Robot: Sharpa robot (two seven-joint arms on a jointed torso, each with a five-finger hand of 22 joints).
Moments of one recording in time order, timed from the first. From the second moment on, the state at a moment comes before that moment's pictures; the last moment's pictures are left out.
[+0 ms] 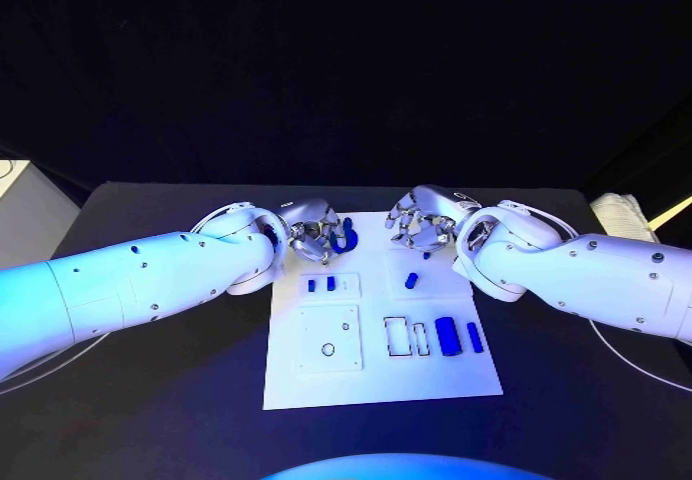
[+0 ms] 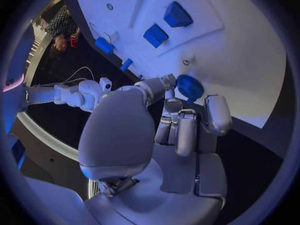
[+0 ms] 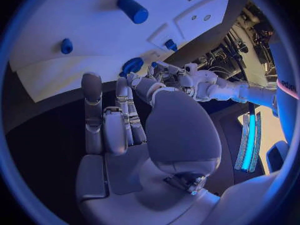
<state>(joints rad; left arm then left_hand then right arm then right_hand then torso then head) 1.31 -0.59 -0.18 1.30 -1.19 -0.25 -0.03 1.39 -0.21 0.70 0.00 0.06 1.02 0.11 0.32 0.49 1.05 0.03 1.30 0.75 1.46 -0.02 1.54 1.31 0.09 1.32 0.08 1.28 1.31 1.30 -0.77 -0.16 1.50 -1.32 -0.44 -0.15 1.31 -0.18 0.59 -0.02 0.05 1.02 0.13 0.15 0.47 1.14 0.04 0.48 0.46 1.47 -0.03 1.39 1.21 0.16 1.21 0.08 0.86 0.78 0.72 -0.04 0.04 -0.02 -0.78</state>
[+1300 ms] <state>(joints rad) 1.21 -0.67 -0.15 1.31 -0.95 -0.37 0.22 1.38 -0.22 0.70 0.00 0.06 1.02 0.11 0.31 0.48 1.05 0.04 1.30 0.74 1.46 -0.02 1.54 1.31 0.09 1.32 0.08 1.28 1.31 1.30 -0.79 -0.16 1.50 -1.20 -0.57 -0.07 1.31 -0.19 0.61 0.00 0.06 1.01 0.15 0.13 0.47 1.04 0.08 0.34 0.35 1.46 0.00 1.34 1.13 0.16 1.15 0.10 0.75 0.70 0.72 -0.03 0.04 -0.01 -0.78</state>
